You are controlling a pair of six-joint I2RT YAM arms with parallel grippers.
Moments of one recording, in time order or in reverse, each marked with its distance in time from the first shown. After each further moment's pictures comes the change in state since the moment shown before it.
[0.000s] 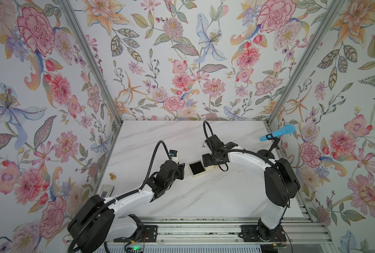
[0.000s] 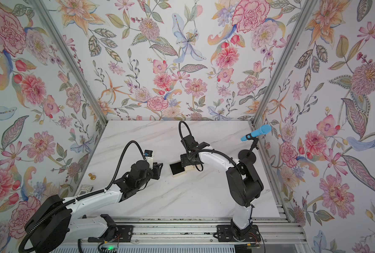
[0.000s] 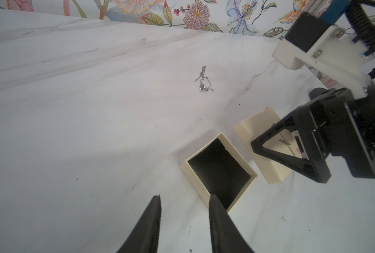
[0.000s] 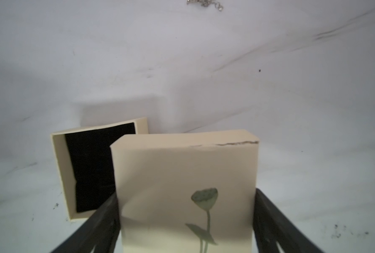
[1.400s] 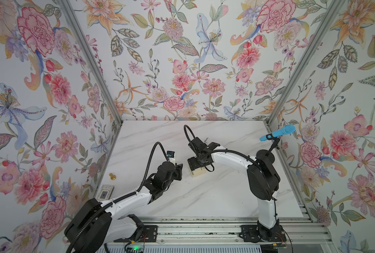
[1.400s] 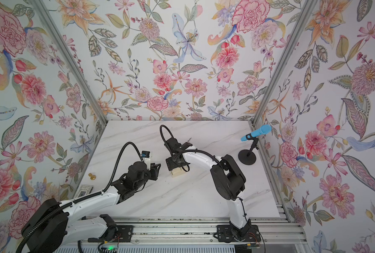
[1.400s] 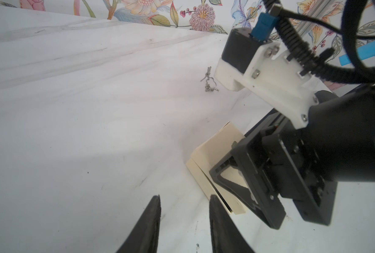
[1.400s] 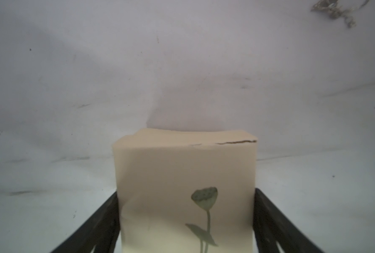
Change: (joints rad) left arm 0.020 -0.041 -0.037 0.001 0.001 -0.003; right arm 0.134 0.195 0.205 -0.062 -0.026 -0.031
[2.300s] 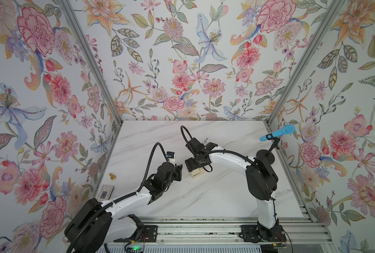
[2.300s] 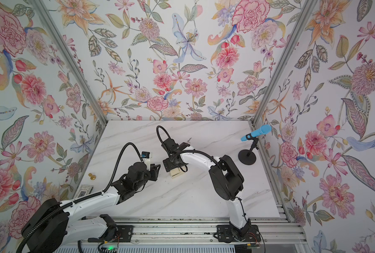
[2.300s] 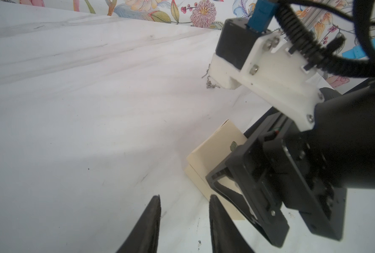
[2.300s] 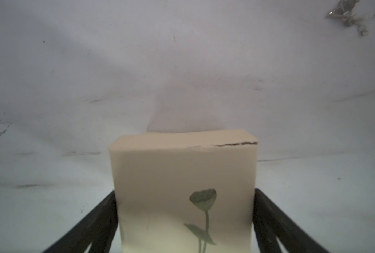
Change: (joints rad) left arm 0.003 0.000 -0.013 0.006 0.003 0.000; right arm 0.027 0.016 0.037 -0.028 0.012 -0.012
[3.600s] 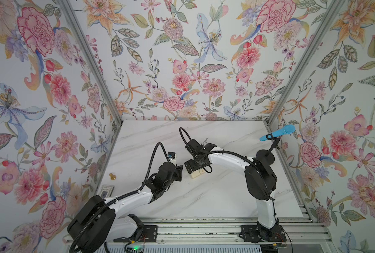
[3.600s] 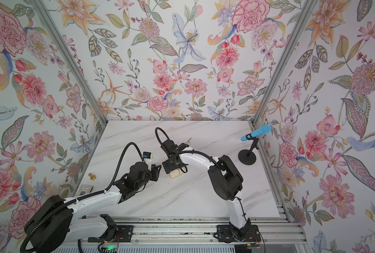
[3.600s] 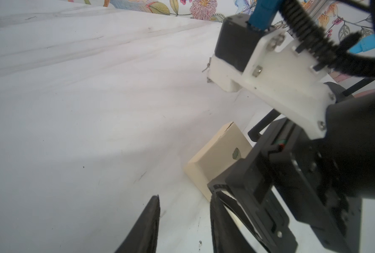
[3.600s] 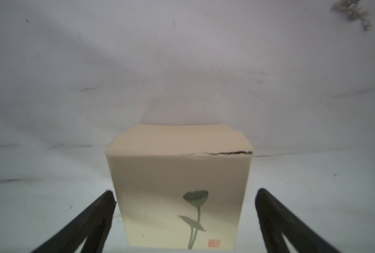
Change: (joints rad) left arm 0.003 0.044 0.007 0.016 0.019 0.001; right arm 0.009 -0.006 0.001 -0.026 0.023 -0.025
